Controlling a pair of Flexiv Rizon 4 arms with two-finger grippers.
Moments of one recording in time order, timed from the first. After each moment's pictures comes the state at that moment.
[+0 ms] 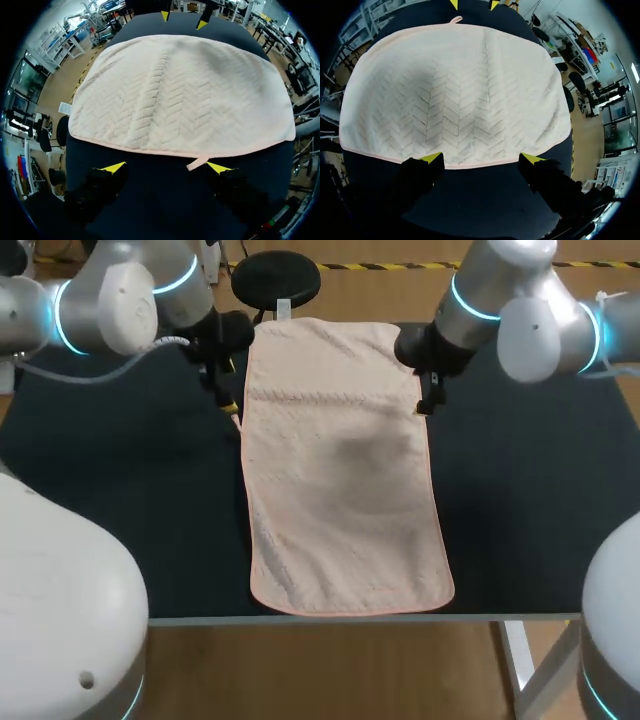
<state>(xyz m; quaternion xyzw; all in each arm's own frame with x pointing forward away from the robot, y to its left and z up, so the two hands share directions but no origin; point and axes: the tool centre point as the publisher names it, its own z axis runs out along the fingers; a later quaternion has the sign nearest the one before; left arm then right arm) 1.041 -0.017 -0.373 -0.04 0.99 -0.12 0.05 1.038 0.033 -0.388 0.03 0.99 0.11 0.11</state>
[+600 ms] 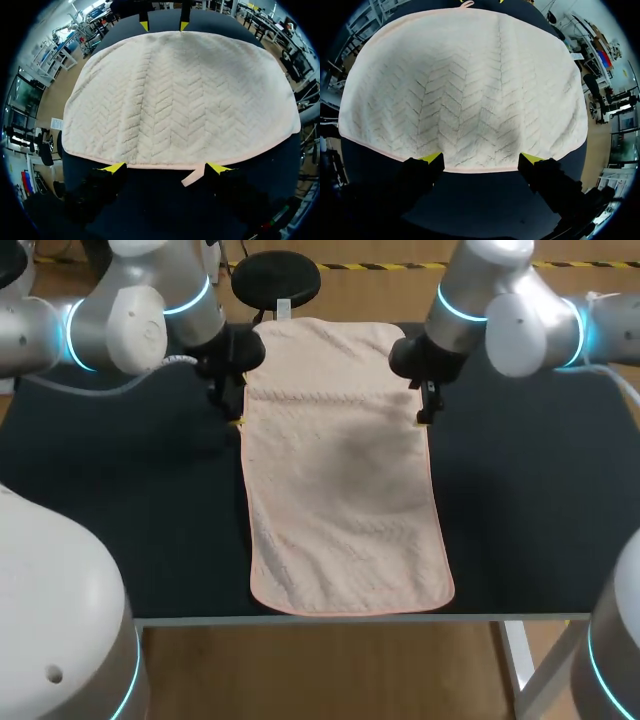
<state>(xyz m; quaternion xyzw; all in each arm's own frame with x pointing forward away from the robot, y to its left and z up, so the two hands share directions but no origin) 1.035 -0.035 -0.392 0.01 0.99 -0.13 0.07 1.044 0.030 -0.423 -0.01 0.99 0.08 0.07</state>
